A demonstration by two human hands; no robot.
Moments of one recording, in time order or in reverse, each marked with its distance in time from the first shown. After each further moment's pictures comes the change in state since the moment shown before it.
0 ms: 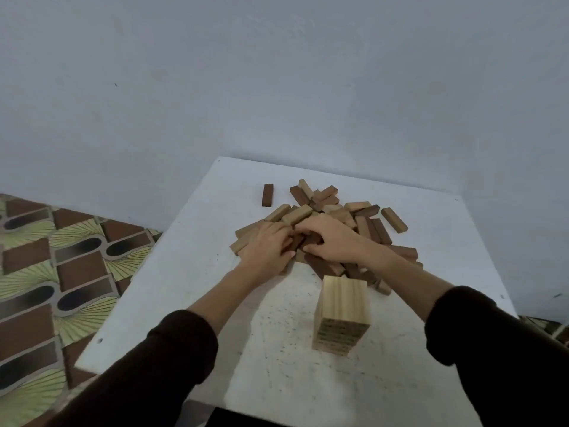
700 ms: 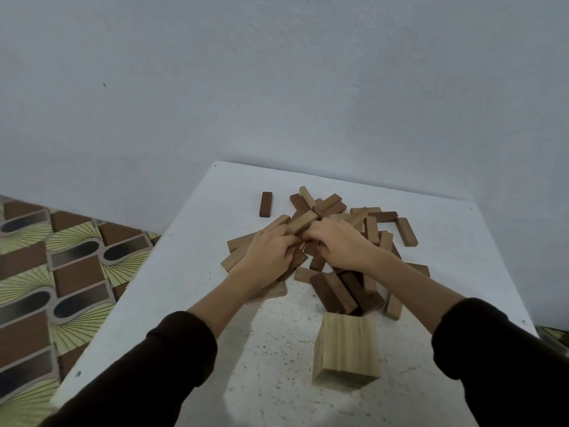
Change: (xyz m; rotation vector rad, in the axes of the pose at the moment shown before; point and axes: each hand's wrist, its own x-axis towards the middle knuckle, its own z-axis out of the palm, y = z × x) left_hand 0.037 -0.004 0.002 0.055 0.044 0.064; right_hand 0.023 0.035 -0.002 -0.203 0.034 -0.094
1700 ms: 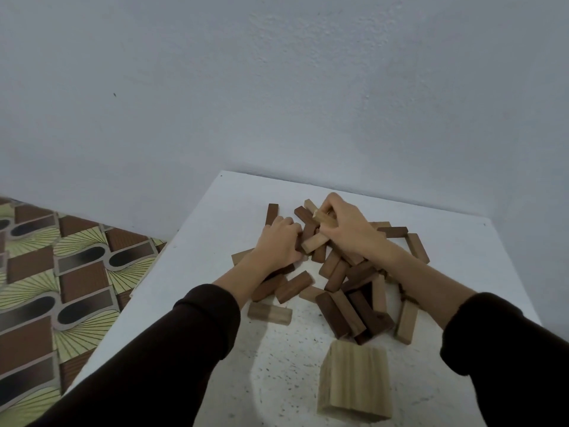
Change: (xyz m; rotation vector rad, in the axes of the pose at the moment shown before) left_hand 0.054 -0.012 -0.004 0.099 -0.225 -0.184; right_hand 0.030 0.006 -0.029 0.558 0.231 0.300
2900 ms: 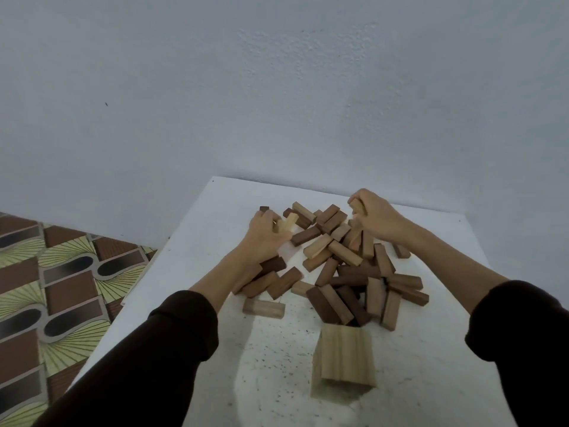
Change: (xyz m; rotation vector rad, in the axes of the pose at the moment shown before) left_hand -0.015 -0.003 -0.018 -0.567 0.137 -0.166; right_hand -0.026 0.001 -0.064 -0.171 -0.001 0.208
